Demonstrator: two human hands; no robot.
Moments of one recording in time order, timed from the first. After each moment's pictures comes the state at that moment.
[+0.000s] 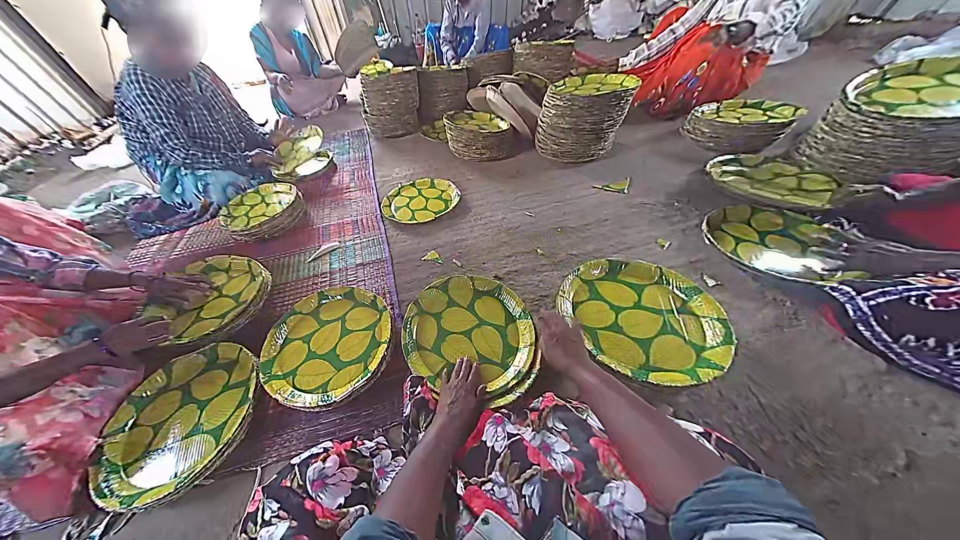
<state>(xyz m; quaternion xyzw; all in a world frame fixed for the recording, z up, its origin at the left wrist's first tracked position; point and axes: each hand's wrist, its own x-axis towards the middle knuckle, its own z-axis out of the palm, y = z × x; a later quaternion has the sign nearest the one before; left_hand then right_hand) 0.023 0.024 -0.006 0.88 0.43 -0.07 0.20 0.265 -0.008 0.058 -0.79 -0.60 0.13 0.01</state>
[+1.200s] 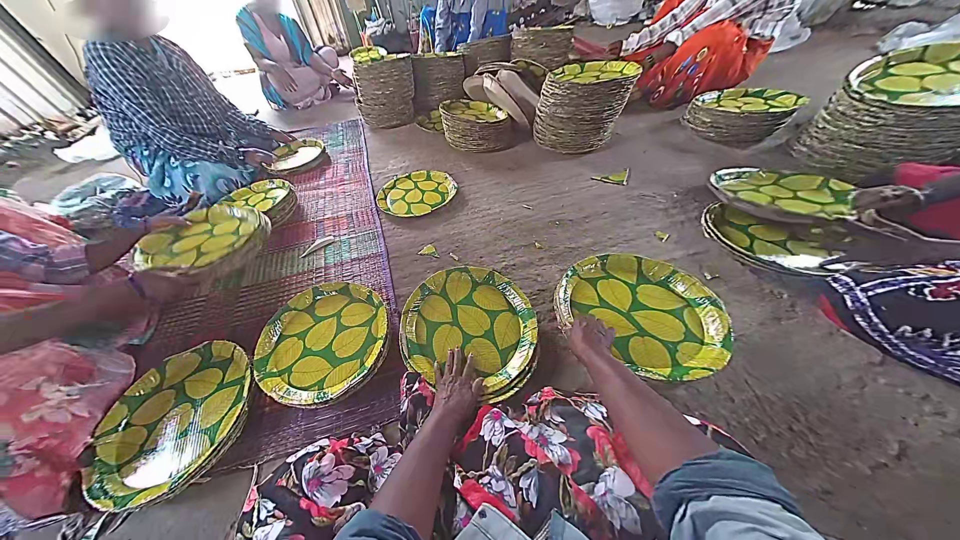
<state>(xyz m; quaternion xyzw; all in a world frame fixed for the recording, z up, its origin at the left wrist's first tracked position) 0.022 0.031 -0.019 0.87 0.45 -0.06 0.20 0.302 -0.012 0.058 -0.90 -0.39 0.18 0.01</state>
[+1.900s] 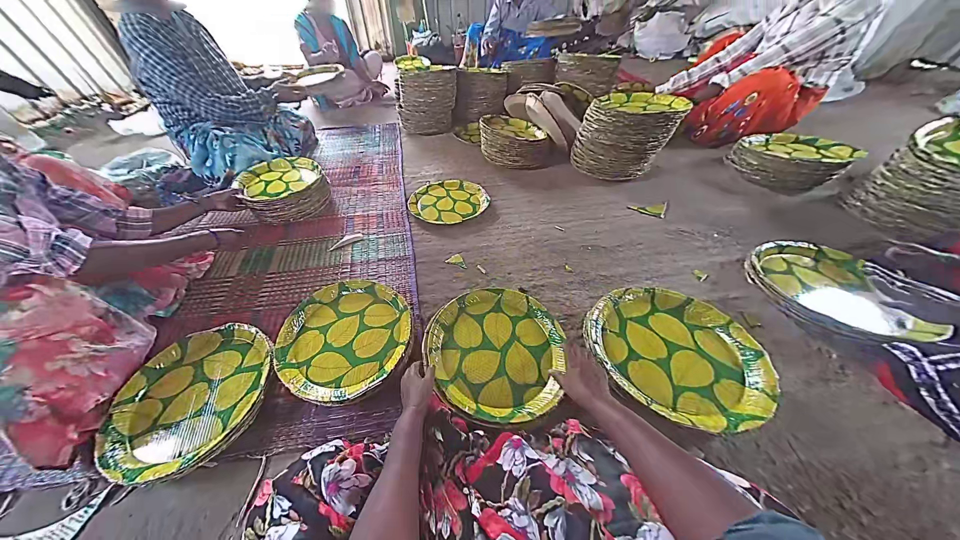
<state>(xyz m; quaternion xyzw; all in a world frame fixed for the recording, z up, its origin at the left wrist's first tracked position) -0.060 0.093 -0.002 0.57 0.67 0.20 0.43 0.257 0.002 0.029 -0.83 -0.53 0.17 0.00</state>
